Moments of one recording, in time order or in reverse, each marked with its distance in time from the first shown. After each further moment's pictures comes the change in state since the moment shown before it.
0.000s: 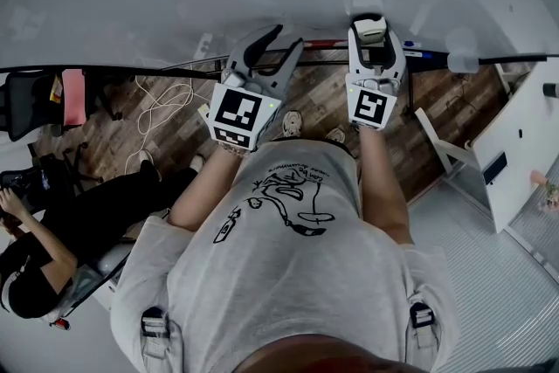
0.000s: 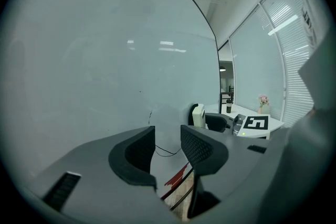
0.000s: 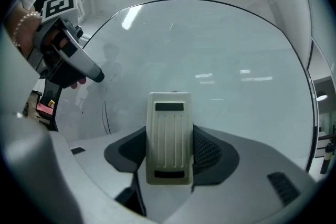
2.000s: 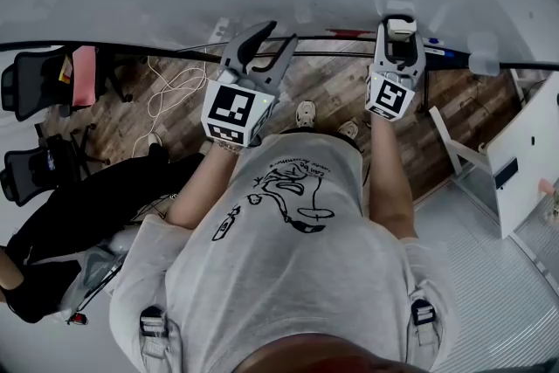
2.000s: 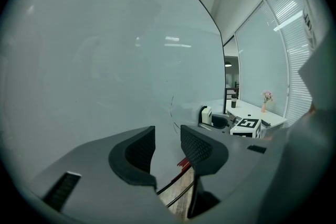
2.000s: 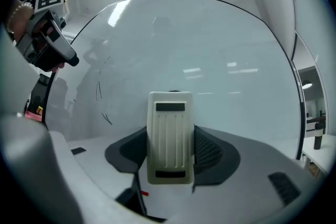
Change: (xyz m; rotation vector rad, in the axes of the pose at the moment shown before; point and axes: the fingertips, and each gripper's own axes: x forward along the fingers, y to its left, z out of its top) left arm -0.046 0.037 -0.028 -0.016 0.057 0.066; right arm -0.005 -0.004 -0.057 0.069 0.061 -0.109
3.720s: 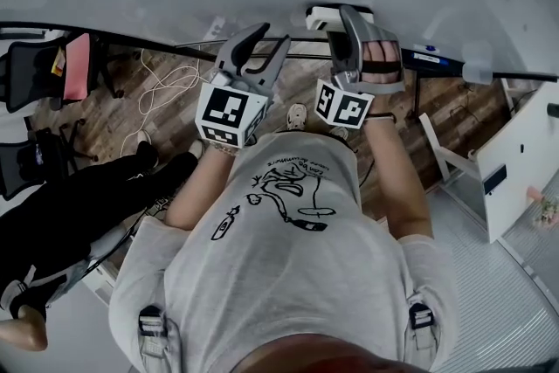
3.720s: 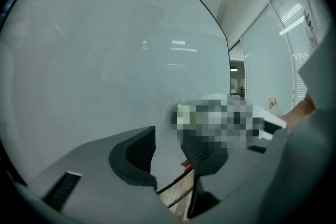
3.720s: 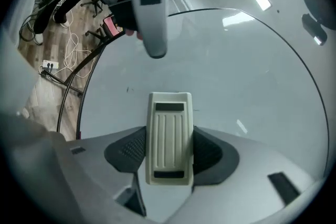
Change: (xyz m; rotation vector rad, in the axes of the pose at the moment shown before) left arm -0.020 0.015 -0.001 -0.049 -0.039 0.053; right arm 0.003 0.145 0.091 -1.095 -0.008 0.295
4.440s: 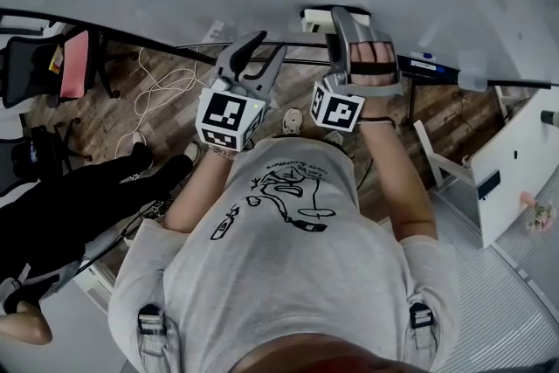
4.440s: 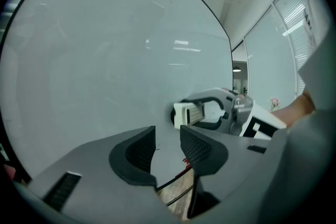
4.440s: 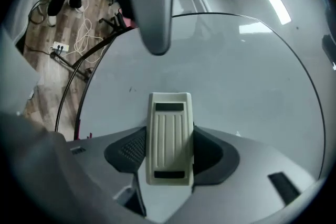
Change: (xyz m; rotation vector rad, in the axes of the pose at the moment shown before) left arm -0.012 0.008 -0.009 -0.026 0.006 0.026; right arm 0.004 -0.003 0.017 -0.183 0.034 0.018
